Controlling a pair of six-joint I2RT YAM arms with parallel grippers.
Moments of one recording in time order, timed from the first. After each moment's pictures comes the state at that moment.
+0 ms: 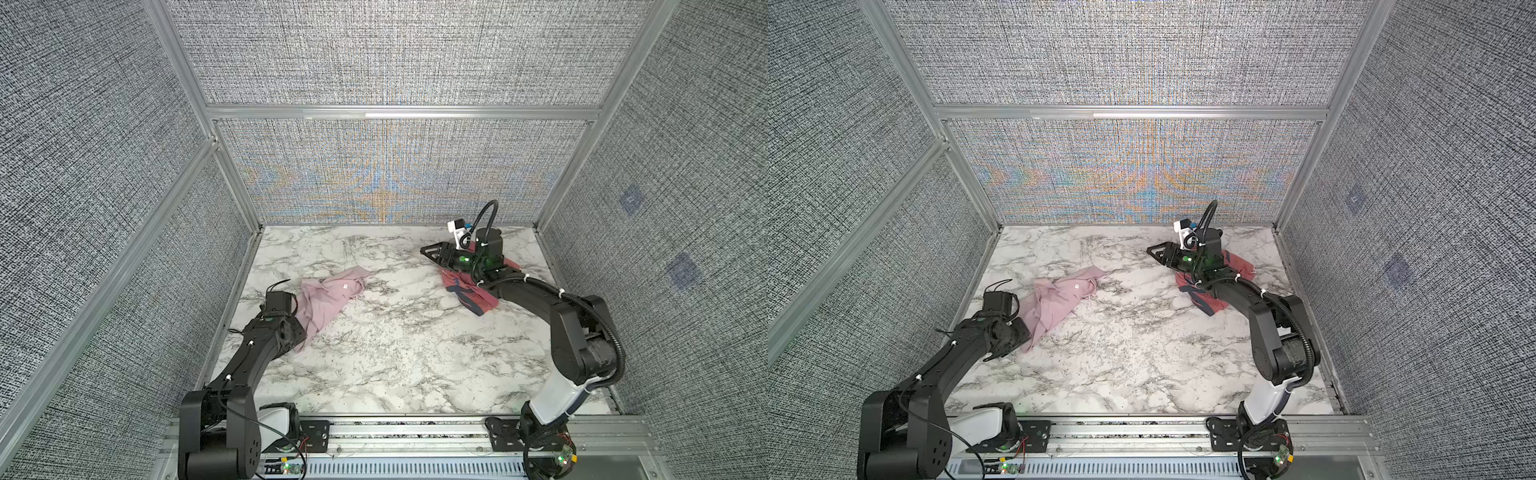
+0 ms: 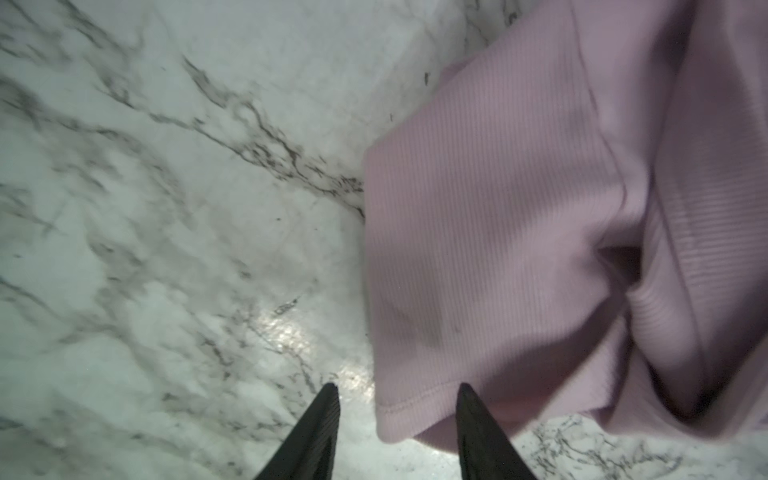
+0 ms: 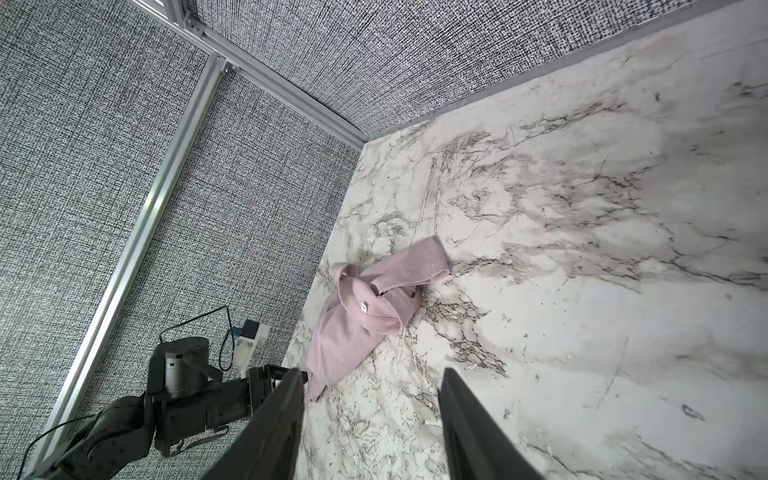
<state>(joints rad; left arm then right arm) 0.02 1.21 0.60 -0.59 -0.06 -0.58 0.27 1.74 1.12 0.30 -0.72 0.75</state>
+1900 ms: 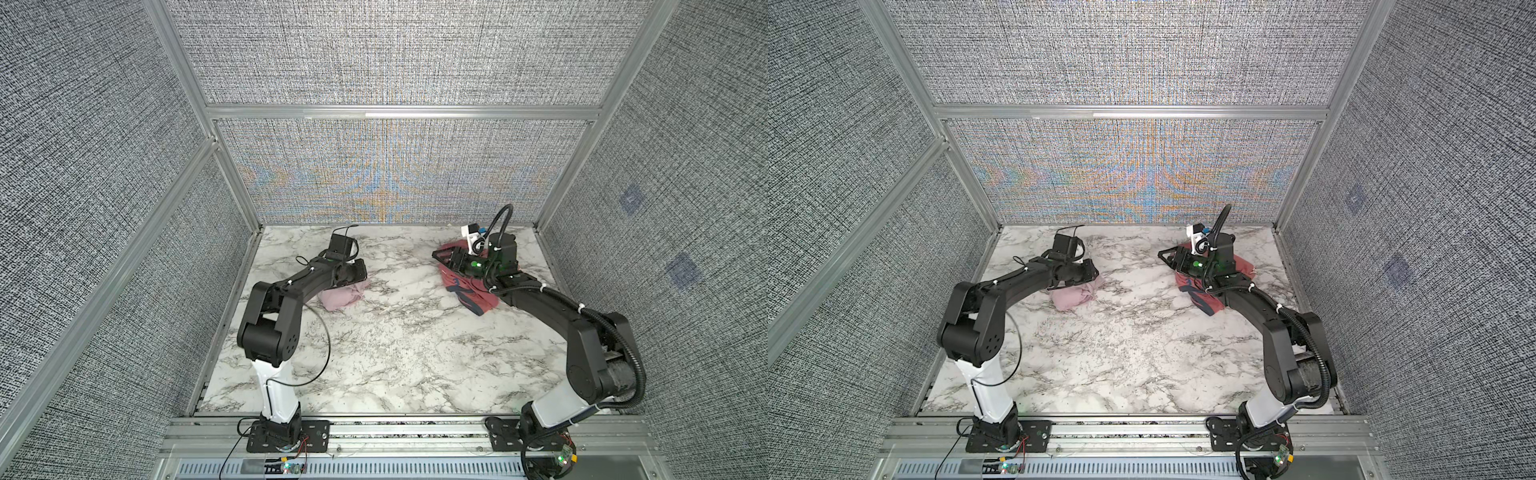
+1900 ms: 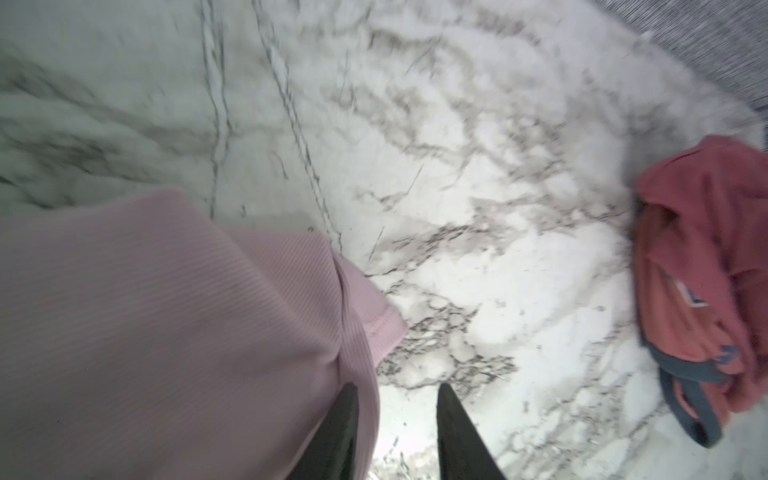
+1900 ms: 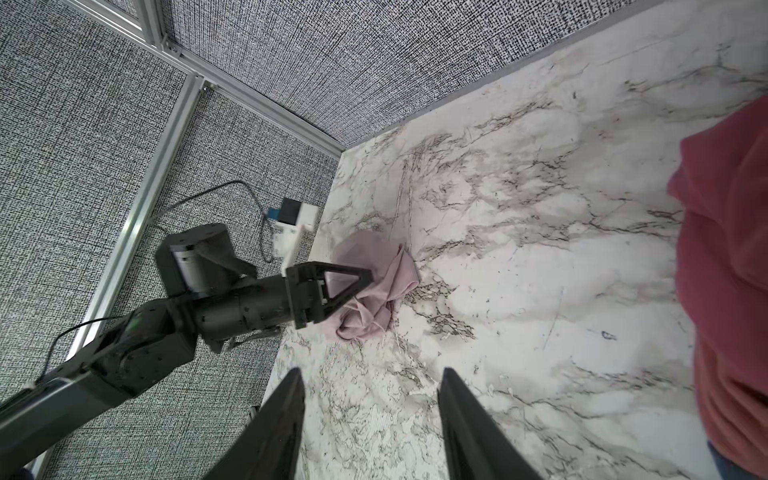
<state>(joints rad) -0.34 1.85 1.29 -0.30 0.19 -0.47 0.24 1.60 1.03 0.20 -0.67 0.72</state>
